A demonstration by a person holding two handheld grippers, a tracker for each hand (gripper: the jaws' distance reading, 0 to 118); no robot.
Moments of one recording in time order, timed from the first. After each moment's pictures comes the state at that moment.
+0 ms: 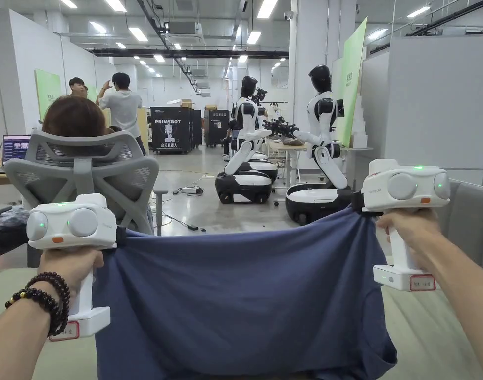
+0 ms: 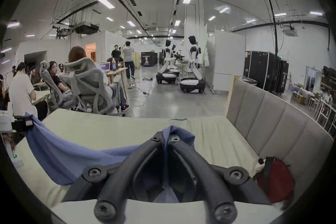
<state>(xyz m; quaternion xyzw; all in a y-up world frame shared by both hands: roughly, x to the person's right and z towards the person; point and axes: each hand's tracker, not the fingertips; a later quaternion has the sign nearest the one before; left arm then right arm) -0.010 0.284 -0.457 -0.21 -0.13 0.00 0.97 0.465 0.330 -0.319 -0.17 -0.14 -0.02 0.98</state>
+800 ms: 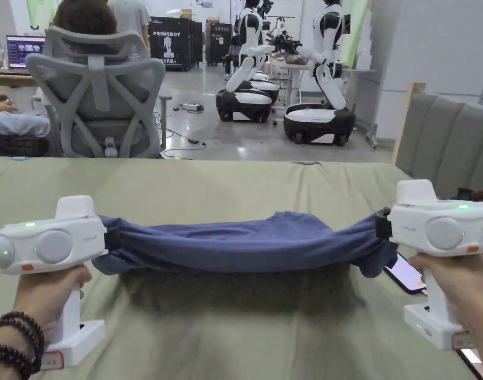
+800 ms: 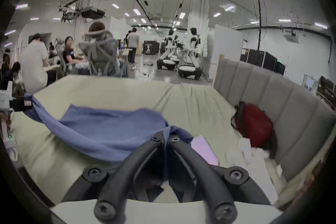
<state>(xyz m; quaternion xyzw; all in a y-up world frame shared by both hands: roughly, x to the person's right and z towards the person) -0.104 0.131 -0.155 -0.24 -0.18 0.03 0.95 0.368 0.169 0.010 -0.24 -0.14 0.03 0.96</state>
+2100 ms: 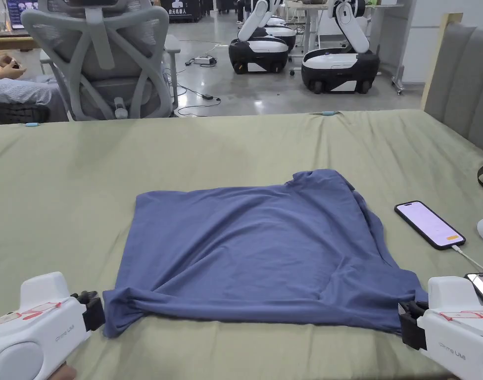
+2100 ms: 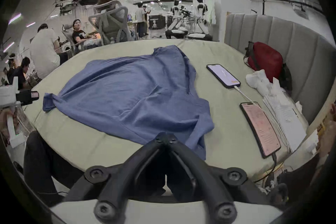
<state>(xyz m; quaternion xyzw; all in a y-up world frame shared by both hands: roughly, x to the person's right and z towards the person) -0.143 0.056 -0.068 -0.29 -0.10 0.05 0.95 0.329 0.053 0.102 -0.33 -0.09 -0.04 0.94</state>
